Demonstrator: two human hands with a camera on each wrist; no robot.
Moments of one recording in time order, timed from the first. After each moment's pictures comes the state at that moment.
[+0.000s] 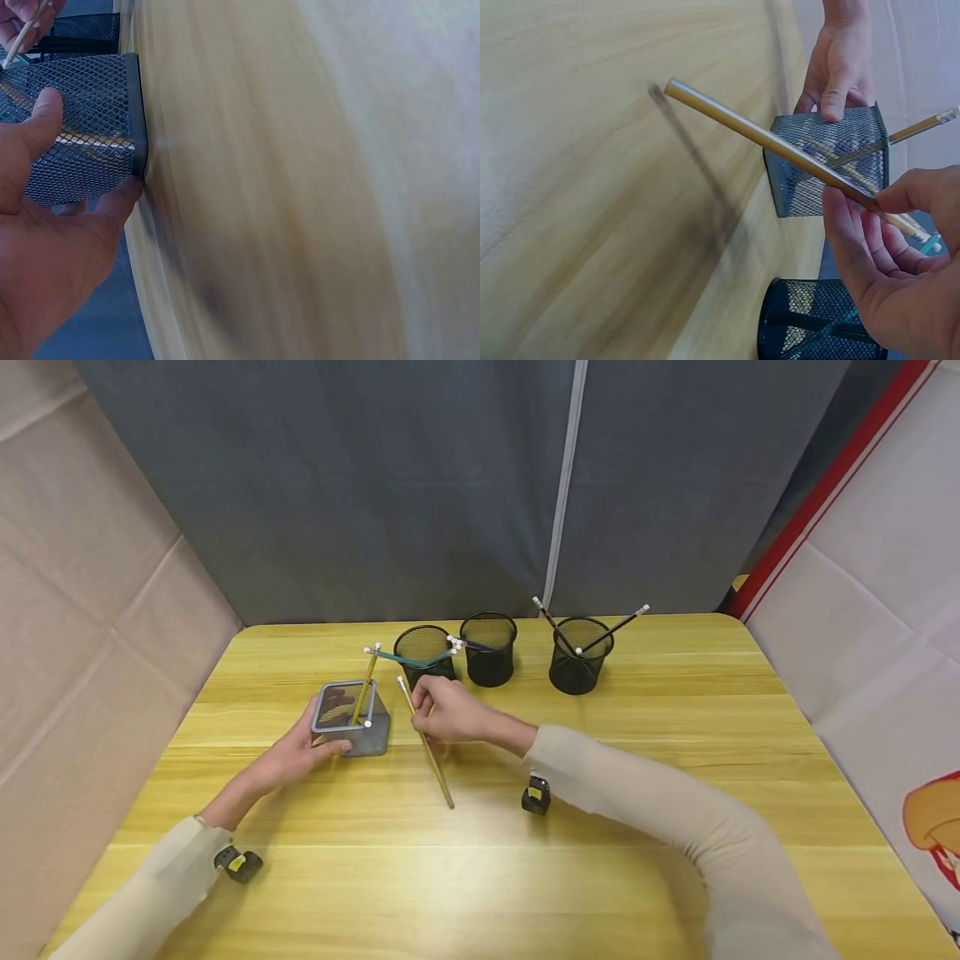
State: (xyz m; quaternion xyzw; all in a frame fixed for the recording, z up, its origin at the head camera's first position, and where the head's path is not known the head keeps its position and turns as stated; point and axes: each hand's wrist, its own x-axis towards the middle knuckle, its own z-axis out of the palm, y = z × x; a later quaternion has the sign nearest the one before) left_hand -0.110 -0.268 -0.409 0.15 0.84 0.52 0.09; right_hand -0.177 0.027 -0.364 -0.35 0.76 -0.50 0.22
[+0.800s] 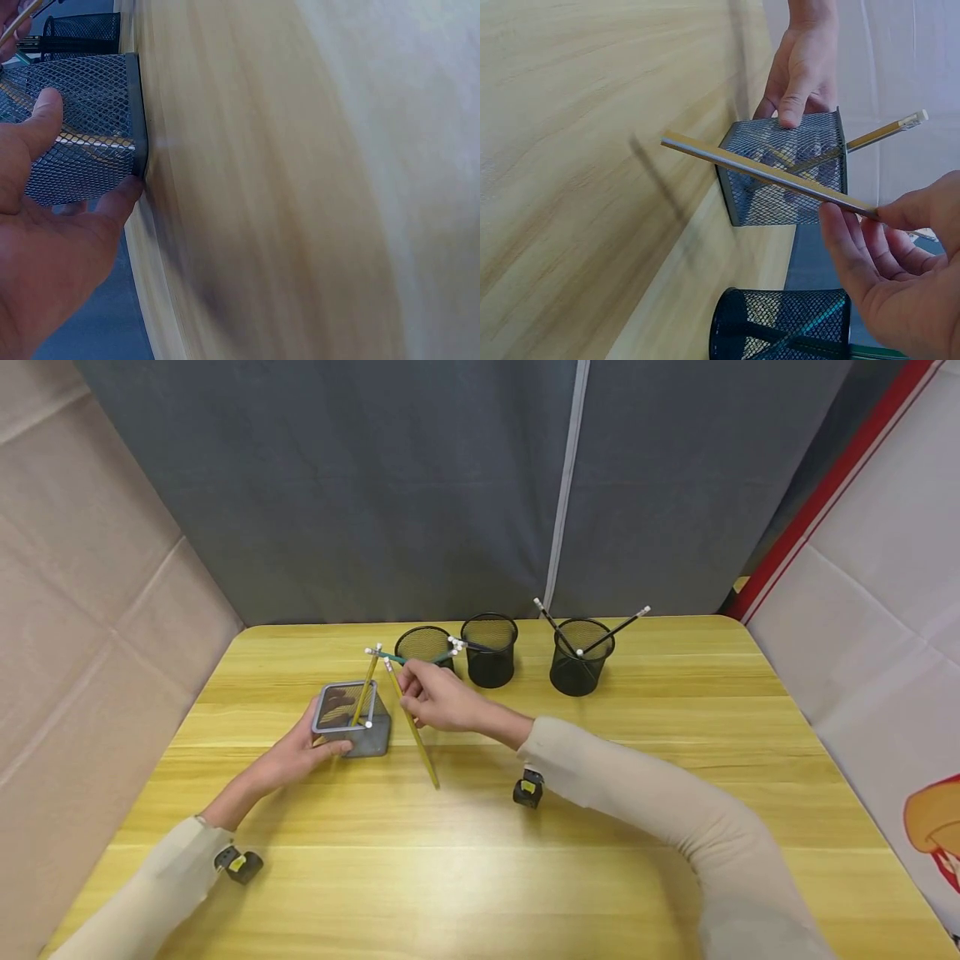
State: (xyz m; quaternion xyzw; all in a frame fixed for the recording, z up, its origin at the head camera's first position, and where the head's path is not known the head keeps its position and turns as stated) left_hand -0.111 -0.268 -0.411 0.15 0.84 0.52 0.08; right_hand -0.179 0.020 -0.344 -0.39 0.75 -0.50 0.18
